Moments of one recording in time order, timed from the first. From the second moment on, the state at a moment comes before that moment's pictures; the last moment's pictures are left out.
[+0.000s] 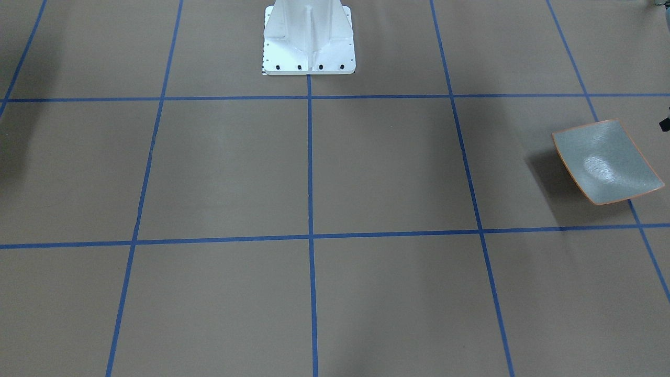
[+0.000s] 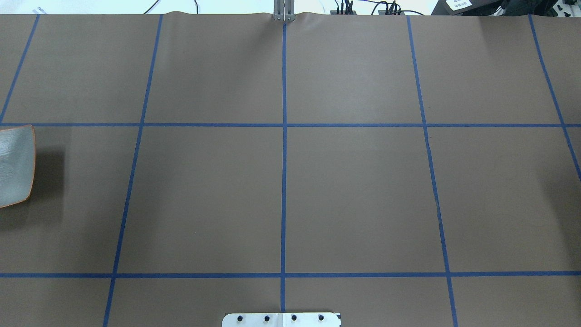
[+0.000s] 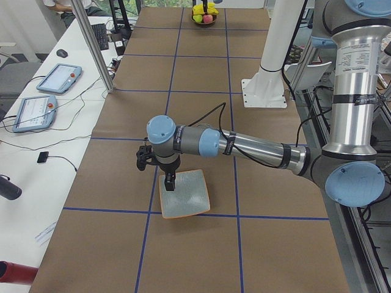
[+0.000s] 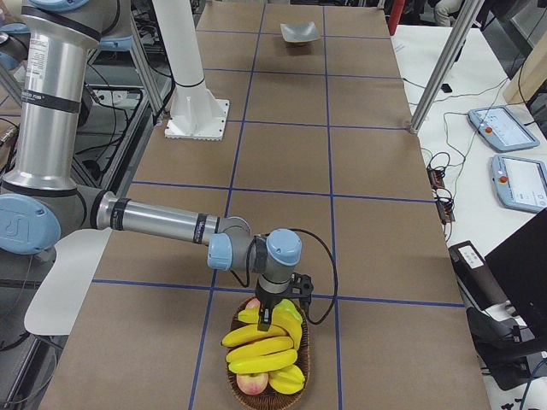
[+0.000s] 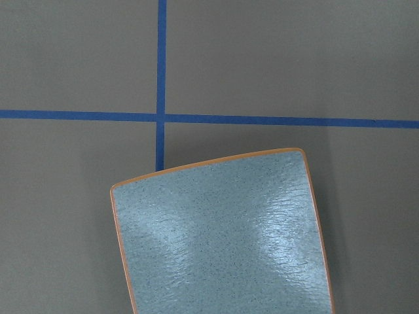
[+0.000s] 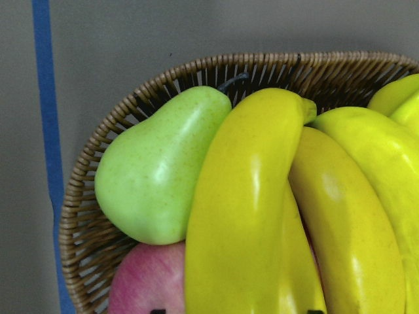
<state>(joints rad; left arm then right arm) -1.49 -1.55 -1.80 -1.46 -2.41 -0.14 1.42 -1.78 1.58 -1.46 2.13 0.10</state>
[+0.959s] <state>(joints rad) -1.49 -1.55 -1.80 -1.46 -2.42 -0.14 1.47 -1.78 1.65 -1.43 2.17 0.10</state>
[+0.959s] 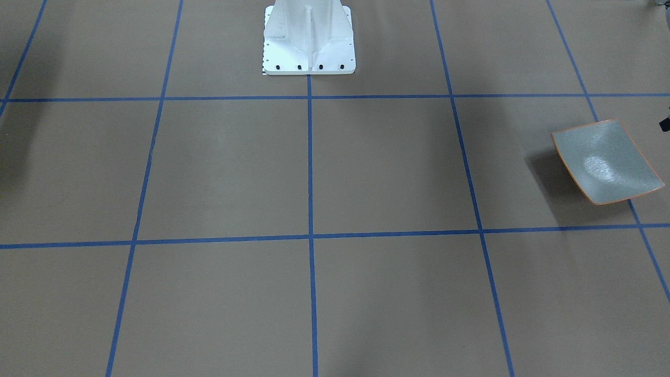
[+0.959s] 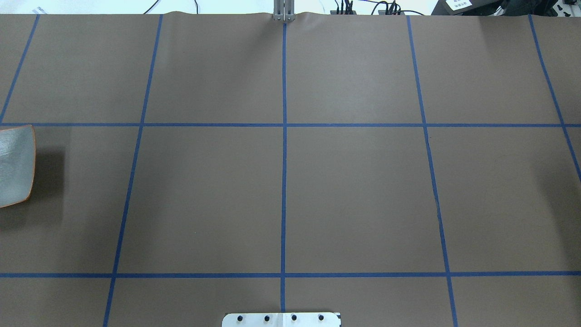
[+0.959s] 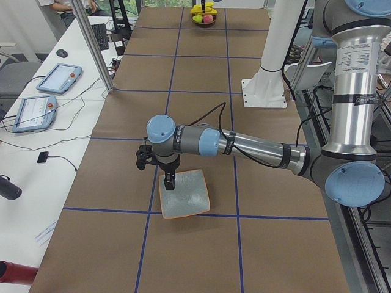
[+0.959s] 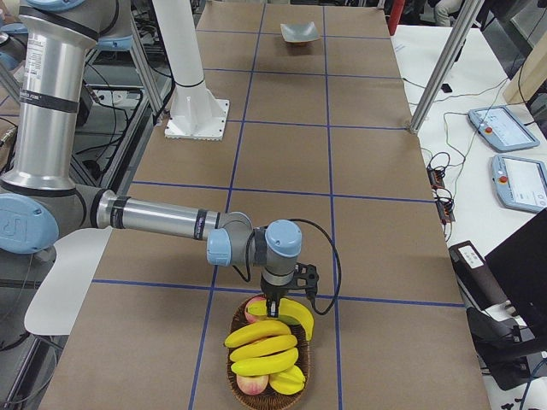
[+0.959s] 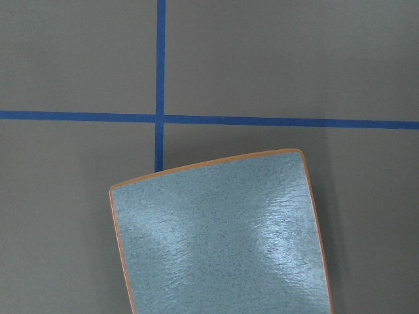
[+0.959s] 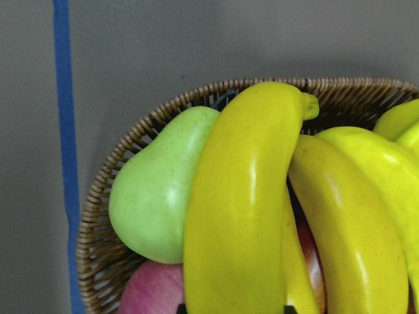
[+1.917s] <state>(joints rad) -1.39 -1.69 -1.79 -1.55 -2.48 -0.30 1.36 -1.57 1.80 -1.42 2.34 0.34</state>
